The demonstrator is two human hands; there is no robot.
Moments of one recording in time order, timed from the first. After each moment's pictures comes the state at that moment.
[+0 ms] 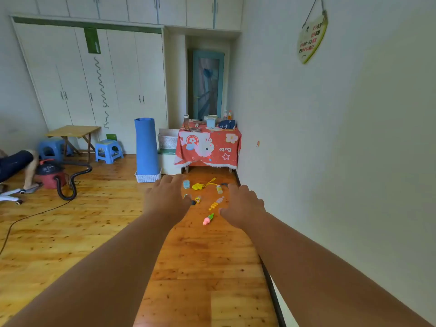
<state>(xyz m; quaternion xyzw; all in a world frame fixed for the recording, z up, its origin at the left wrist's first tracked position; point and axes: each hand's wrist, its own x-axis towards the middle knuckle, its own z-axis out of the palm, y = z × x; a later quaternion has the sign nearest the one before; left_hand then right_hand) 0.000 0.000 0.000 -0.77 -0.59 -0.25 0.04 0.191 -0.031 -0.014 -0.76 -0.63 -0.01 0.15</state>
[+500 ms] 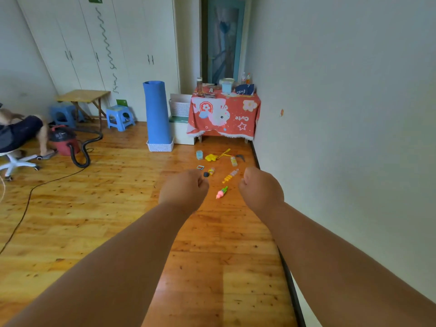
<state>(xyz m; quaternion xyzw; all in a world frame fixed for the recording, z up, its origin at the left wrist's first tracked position) 0.021 0.097 -0.068 -0.75 -0.60 -0.29 -0.04 0.217 0.068 -0.074 -0.73 -0.63 -0.05 0.27</state>
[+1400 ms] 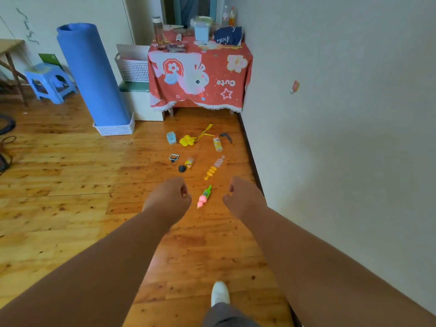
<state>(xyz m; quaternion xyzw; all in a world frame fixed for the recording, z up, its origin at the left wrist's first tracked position) 0.168 0.642 -0.221 -0.76 -0.61 -0.12 -0.21 0.367 0.595 -0.237 -0.79 -0.57 0.18 0.16</state>
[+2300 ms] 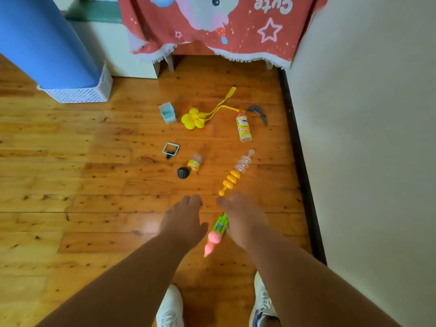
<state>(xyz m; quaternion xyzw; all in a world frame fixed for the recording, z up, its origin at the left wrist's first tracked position) 0.307 1.154 -0.606 -0.76 -0.60 0.03 -0.26 0.470 1.126 -0.586 -0.67 -0.70 0.23 -0.07</state>
